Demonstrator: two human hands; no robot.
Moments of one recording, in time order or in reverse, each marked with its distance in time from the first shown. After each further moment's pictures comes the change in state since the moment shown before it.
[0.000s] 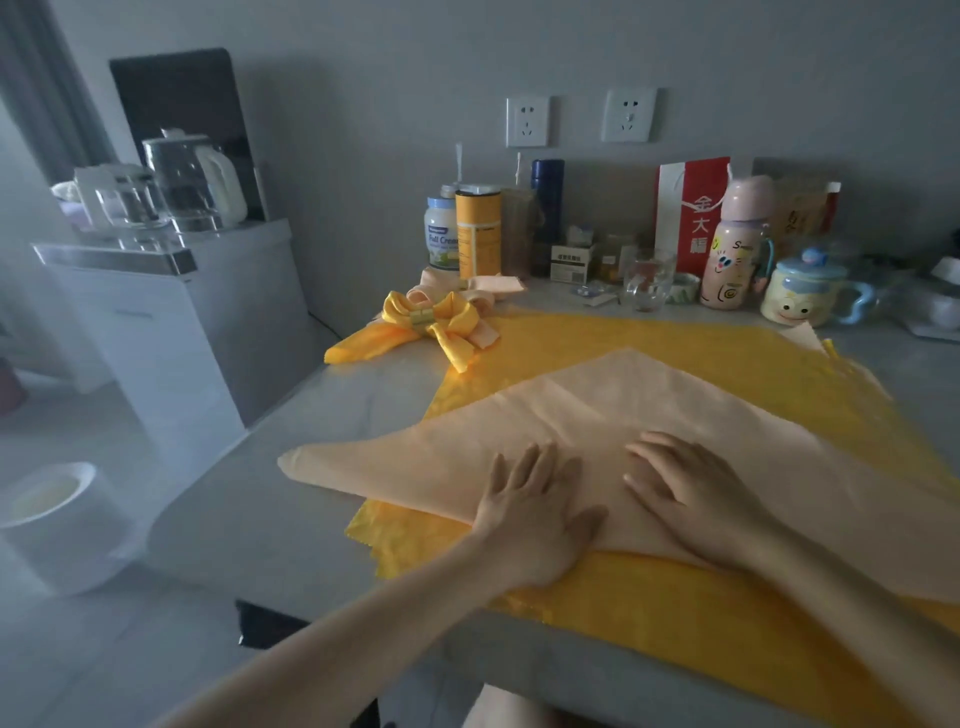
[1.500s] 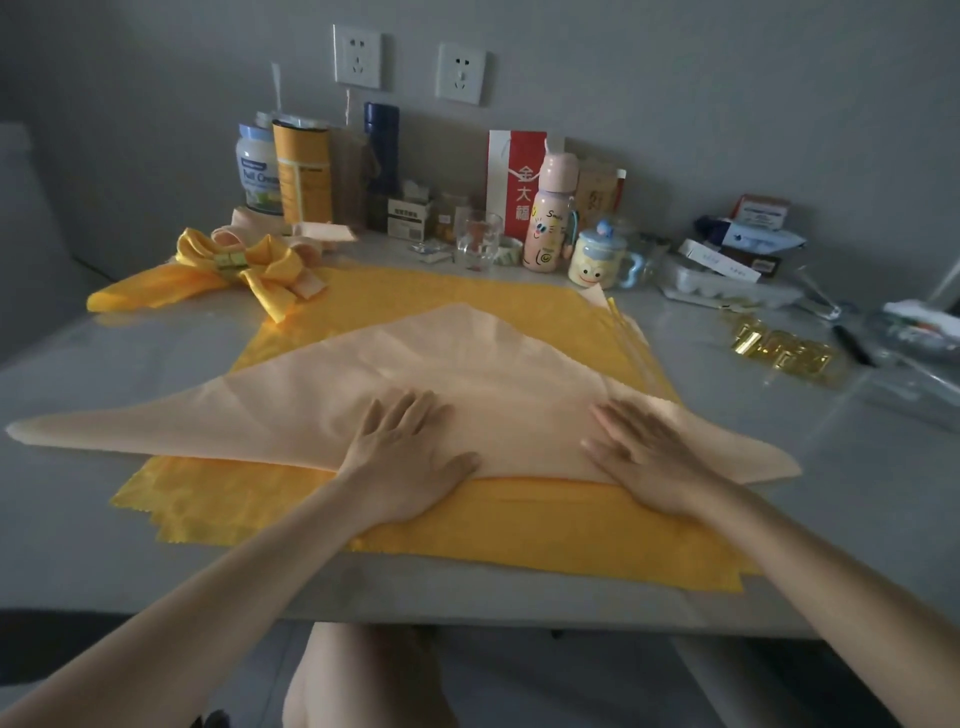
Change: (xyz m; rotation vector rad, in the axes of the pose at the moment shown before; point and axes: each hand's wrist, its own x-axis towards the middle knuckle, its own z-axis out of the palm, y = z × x) left_hand 0.007 0.028 0.011 -0.004 0.050 0.105; right_hand -0.088 0.084 -0.031 -0.110 -0.180 0.274
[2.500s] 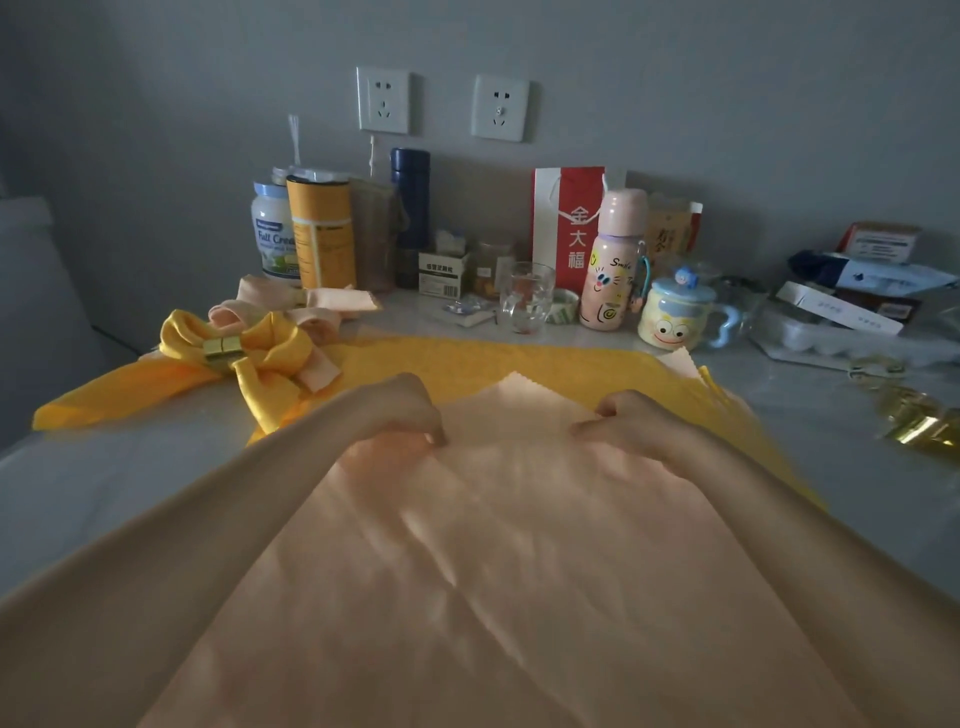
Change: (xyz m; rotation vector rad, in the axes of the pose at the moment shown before) left_hand 0.189 -0.087 -0.076 -0.381 -0.125 -0.318; right_hand 0.205 -0.044 -0.061 0.542 0.074 0.178
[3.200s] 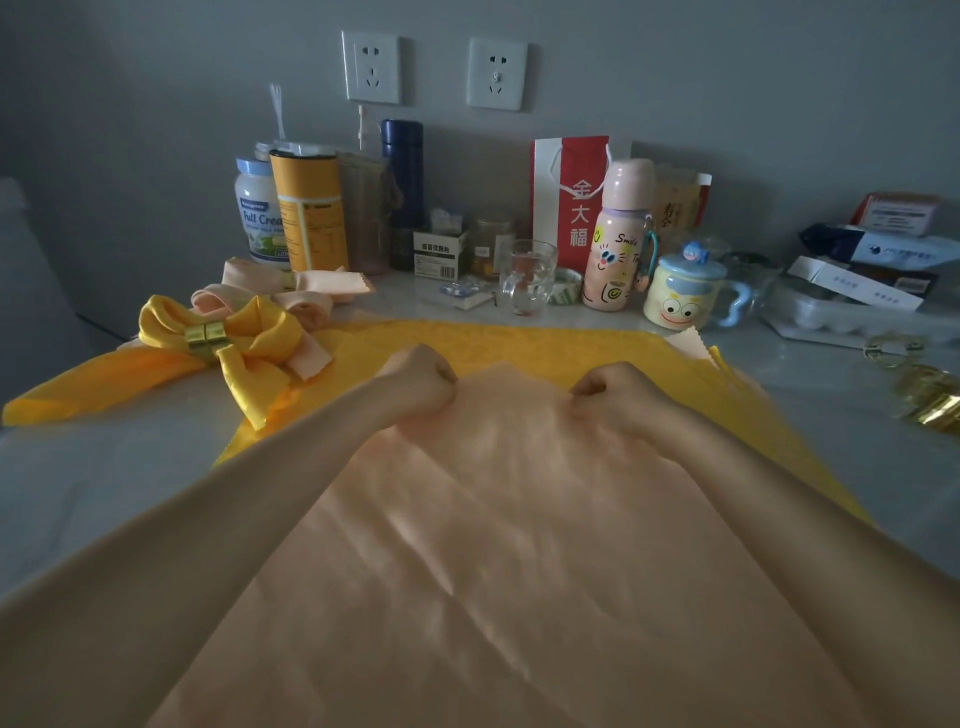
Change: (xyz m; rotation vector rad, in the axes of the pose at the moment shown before) left_hand 0.021 0.012 0.008 -0.134 0.176 0.116; right_hand 0.017 -0.010 0.013 0.085 0.081 -0.129
